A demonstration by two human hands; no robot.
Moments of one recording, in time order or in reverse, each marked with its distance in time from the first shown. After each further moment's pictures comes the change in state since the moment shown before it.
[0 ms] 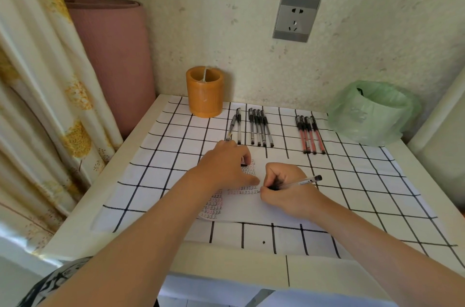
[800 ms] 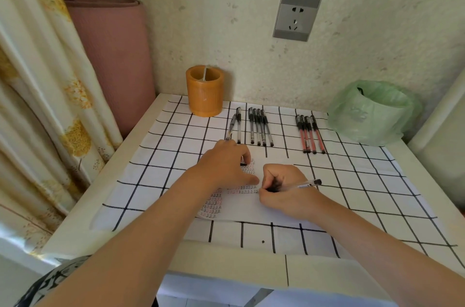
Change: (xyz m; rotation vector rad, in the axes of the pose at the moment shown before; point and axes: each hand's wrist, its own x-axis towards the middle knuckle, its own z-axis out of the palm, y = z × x) left_hand 0.000 0.000 -0.001 -0.009 -0.010 -0.001; right_hand 0.000 -0.002 0.000 -0.007 -0.046 0.019
